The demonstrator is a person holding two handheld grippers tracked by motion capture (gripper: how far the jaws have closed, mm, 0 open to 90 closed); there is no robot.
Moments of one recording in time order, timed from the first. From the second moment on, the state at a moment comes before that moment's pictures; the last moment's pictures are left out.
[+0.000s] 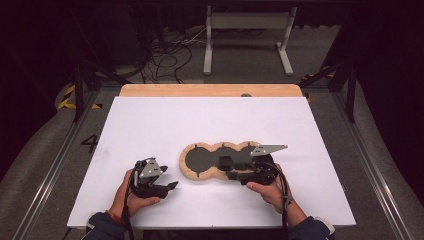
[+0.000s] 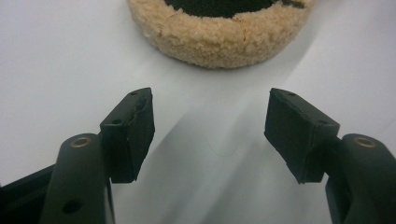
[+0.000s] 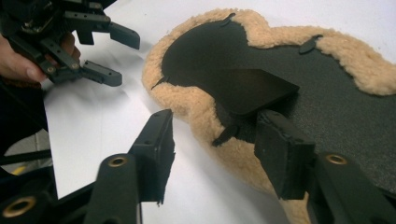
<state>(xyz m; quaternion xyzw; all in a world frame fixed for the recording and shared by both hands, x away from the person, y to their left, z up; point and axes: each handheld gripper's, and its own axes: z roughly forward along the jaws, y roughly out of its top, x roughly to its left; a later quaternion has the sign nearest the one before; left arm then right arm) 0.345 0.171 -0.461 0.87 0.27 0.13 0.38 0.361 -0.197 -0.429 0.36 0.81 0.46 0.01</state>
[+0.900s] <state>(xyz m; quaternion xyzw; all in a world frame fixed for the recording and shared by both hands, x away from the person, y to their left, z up) 0.348 0.168 -0.461 0.87 0.28 0.13 0.37 0.397 -0.209 -0.444 0.51 0.69 0.48 -0.17</state>
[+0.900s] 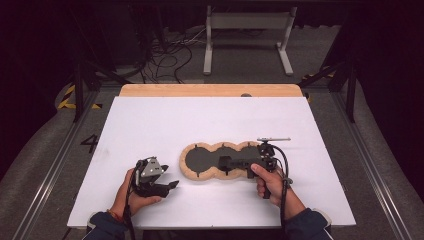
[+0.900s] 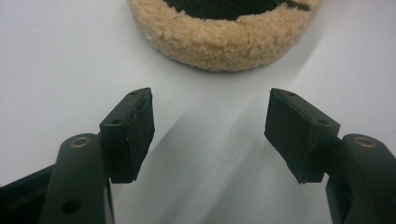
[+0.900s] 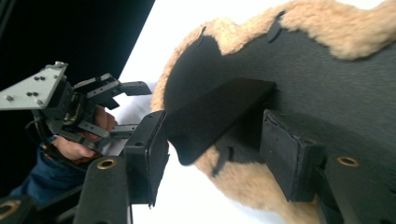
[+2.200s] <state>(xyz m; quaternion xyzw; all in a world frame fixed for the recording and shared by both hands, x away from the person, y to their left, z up) 0.374 0.168 -0.455 0.85 0.30 0.10 0.43 0.402 -0.199 -0.459 0.53 0.66 0.48 -0.24</state>
